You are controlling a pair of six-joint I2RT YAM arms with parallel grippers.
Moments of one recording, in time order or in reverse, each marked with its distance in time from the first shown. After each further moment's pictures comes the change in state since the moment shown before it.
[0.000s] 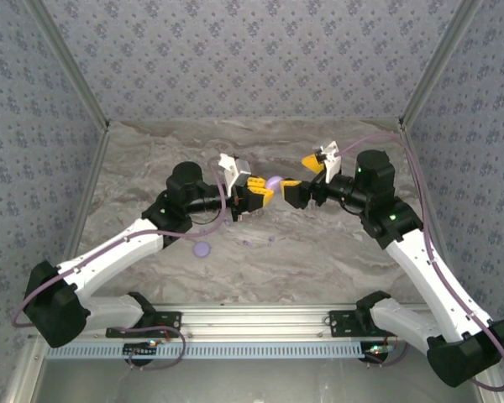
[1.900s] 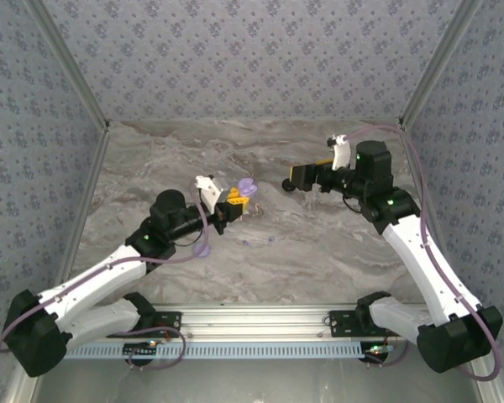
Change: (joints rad) left arm 0.028 -0.261 -0.308 0.019 -0.335 0.067; right arm -0.095 0.116 0.025 -0.146 0.099 0.254
